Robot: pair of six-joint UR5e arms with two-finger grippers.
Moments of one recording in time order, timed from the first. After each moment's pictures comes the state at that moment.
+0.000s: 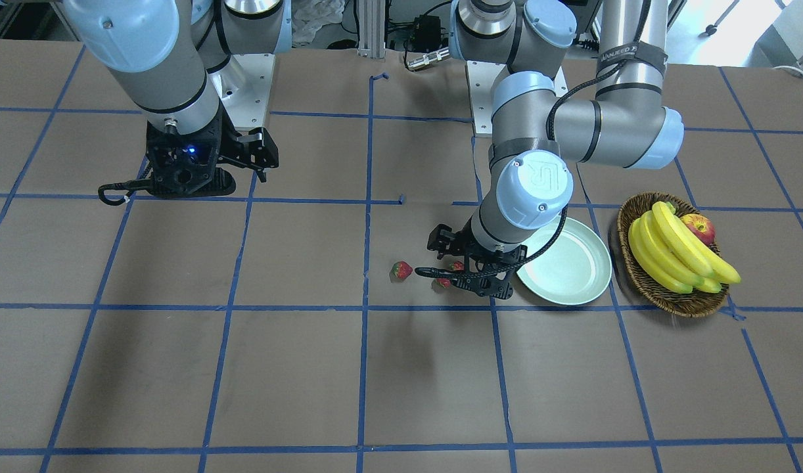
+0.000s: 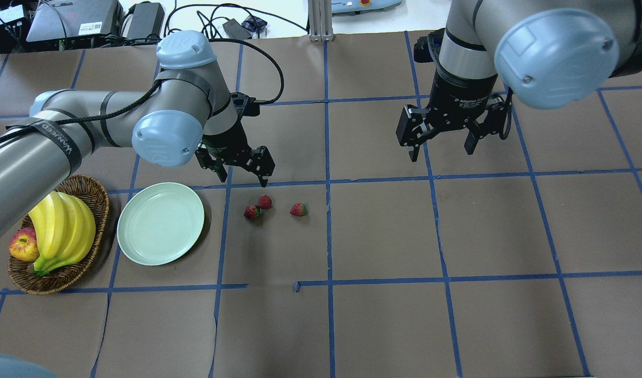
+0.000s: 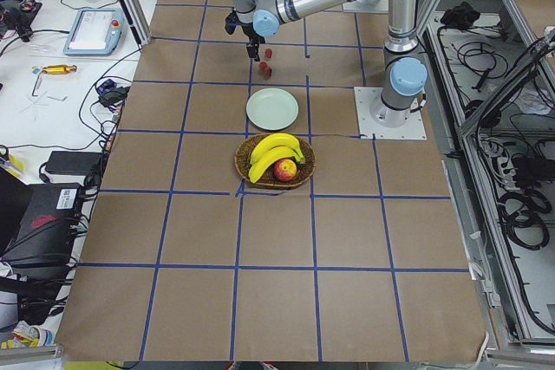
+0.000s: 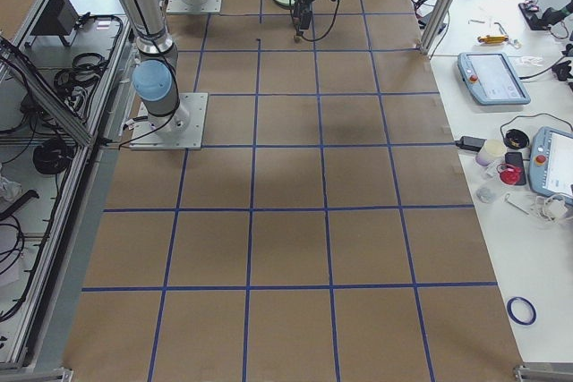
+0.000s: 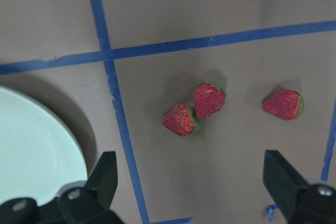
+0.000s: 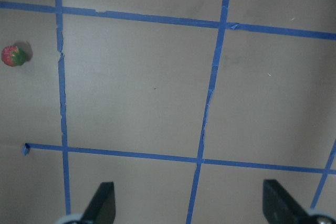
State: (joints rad) left arm -1.67 -1.90 -1.74 -1.27 1.48 0.20; right arm 1.67 -1.48 1.58 -1.49 -1.56 -0.01
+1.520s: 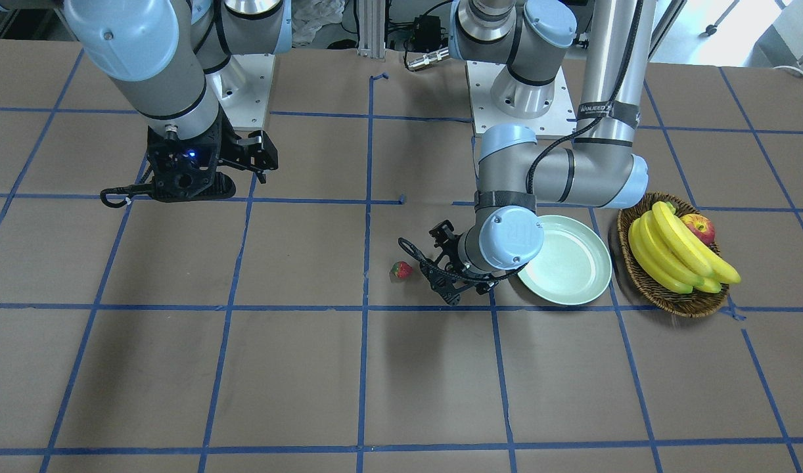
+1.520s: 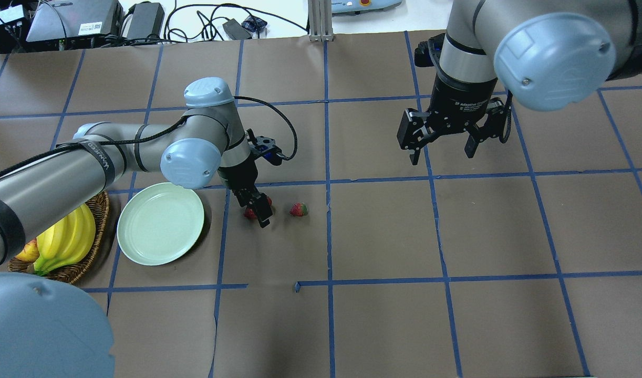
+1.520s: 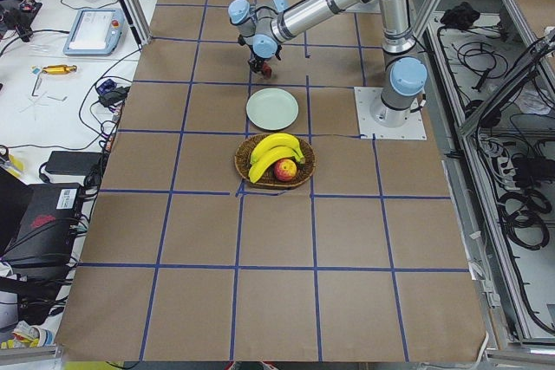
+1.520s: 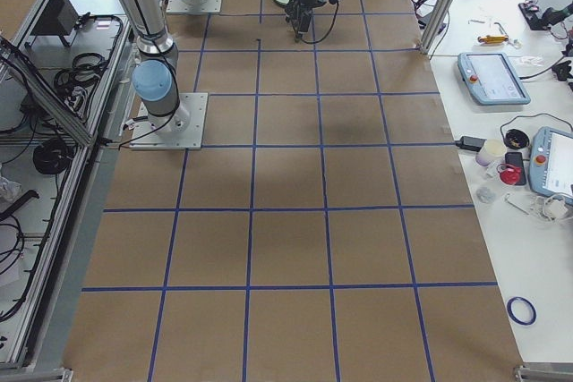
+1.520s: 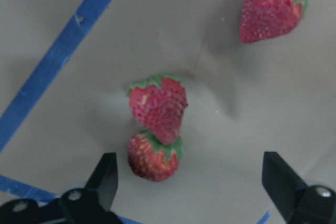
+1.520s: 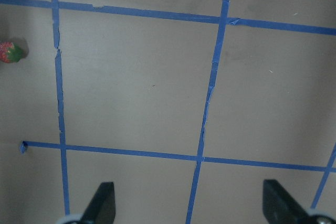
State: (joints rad) left arm -1.67 -2.01 -1.82 -1.23 1.46 0.78; right arm 1.66 -1.47 1.59 -1.49 -1.56 -0.01
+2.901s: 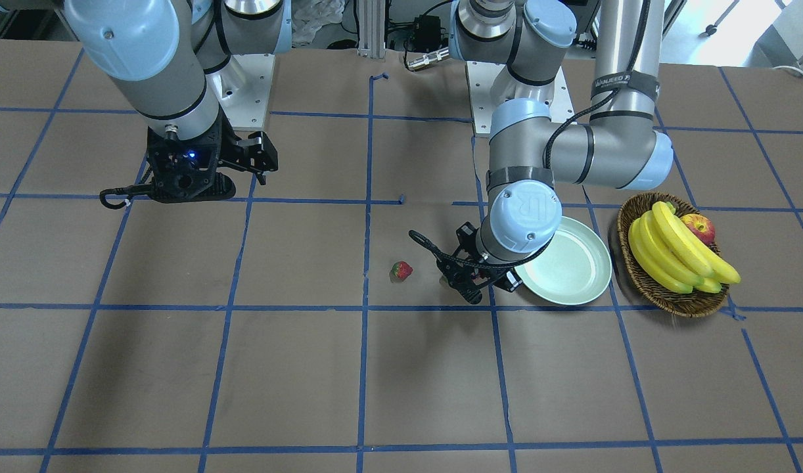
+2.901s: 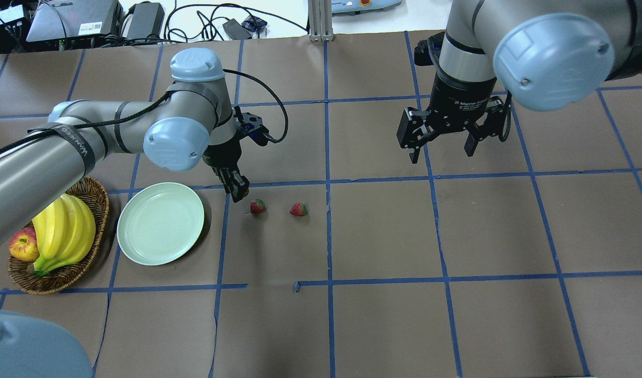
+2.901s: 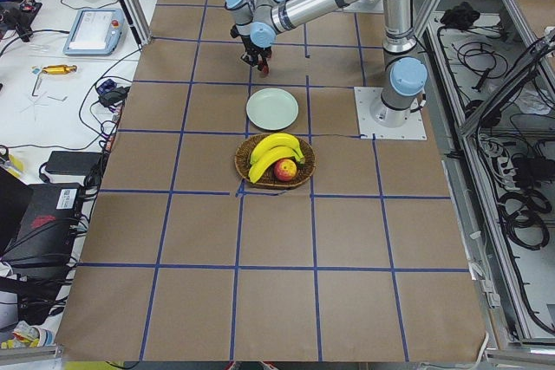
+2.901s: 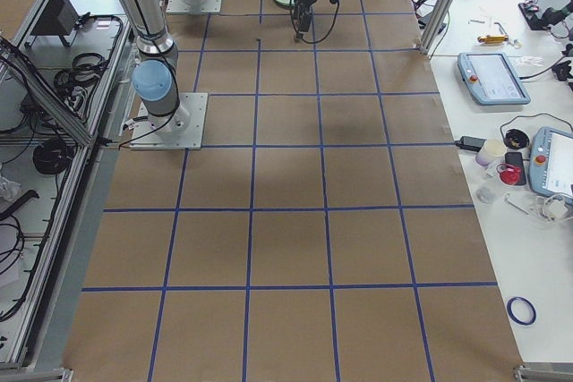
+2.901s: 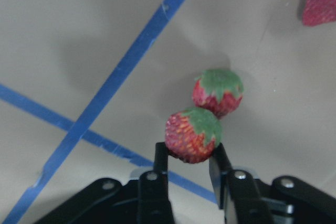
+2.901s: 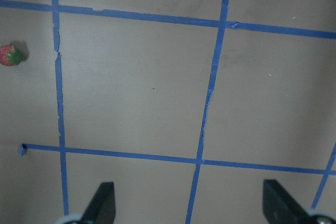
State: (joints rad) left arm -1.65 -1.93 -1.75 -1.31 1.61 0.79; right arm 1.66 -1.47 1.59 -1.50 -1.56 -0.01
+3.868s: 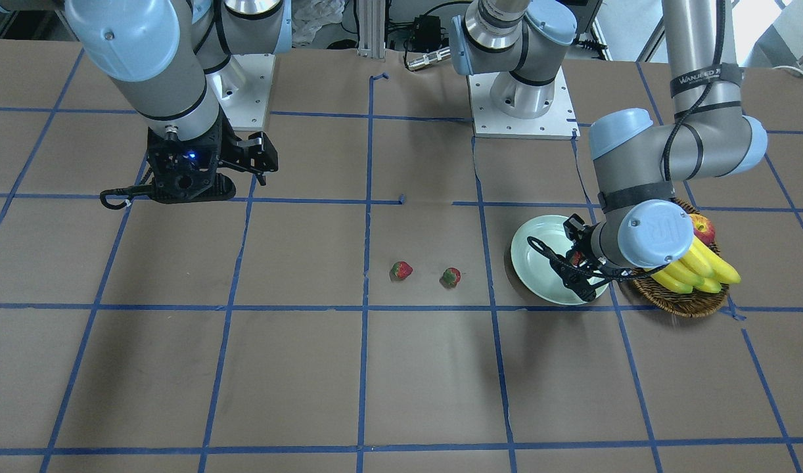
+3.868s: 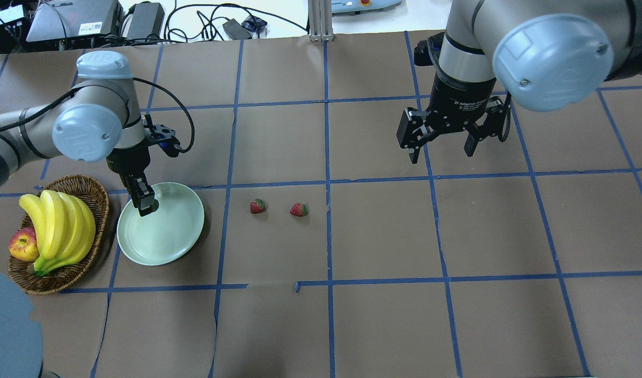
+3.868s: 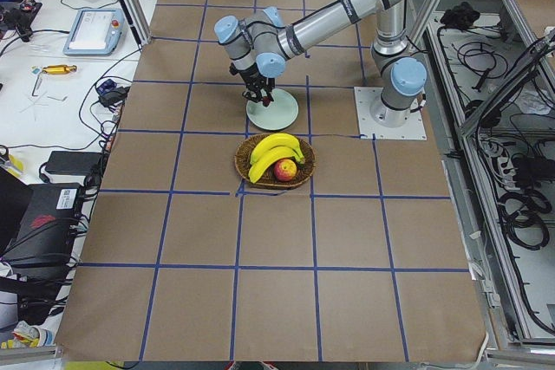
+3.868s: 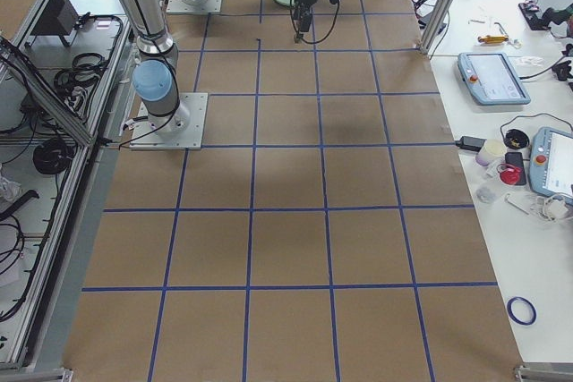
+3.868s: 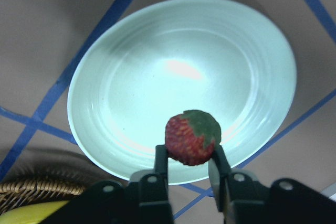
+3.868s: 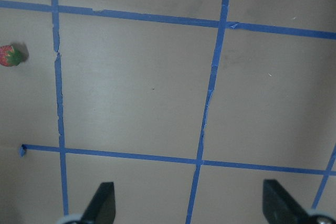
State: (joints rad) left arm -1.38 -1.92 -1.80 -1.39 1.83 1.01; right arm 1.66 -1.47 1.59 -1.51 -1.56 -0.01
